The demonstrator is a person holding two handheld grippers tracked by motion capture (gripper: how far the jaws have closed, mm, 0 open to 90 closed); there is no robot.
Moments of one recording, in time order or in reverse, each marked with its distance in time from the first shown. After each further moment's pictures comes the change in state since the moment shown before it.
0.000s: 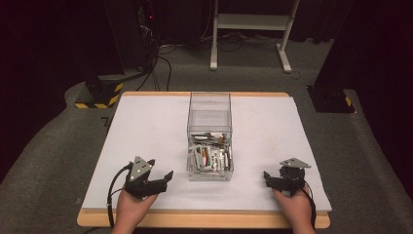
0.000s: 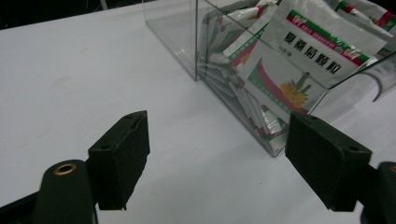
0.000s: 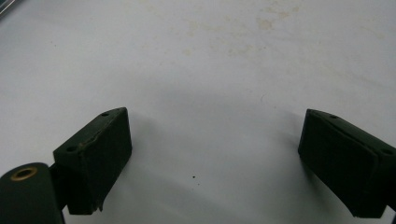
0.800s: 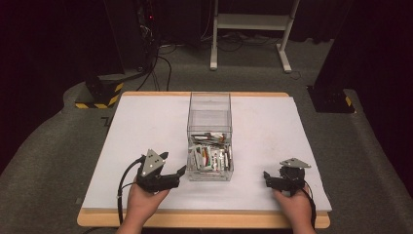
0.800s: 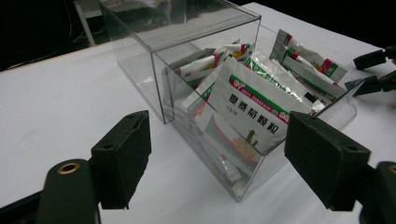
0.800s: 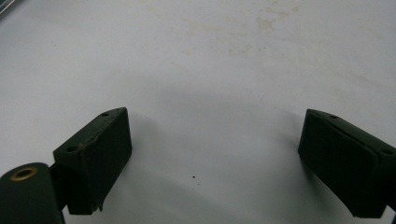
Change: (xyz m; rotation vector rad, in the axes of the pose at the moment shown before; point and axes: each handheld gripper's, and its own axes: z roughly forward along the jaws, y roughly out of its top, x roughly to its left) left arm -0.025 0.035 0.007 -0.058 -0.055 0.056; right arm 0.000 0.000 0.000 0.000 0.000 0.000
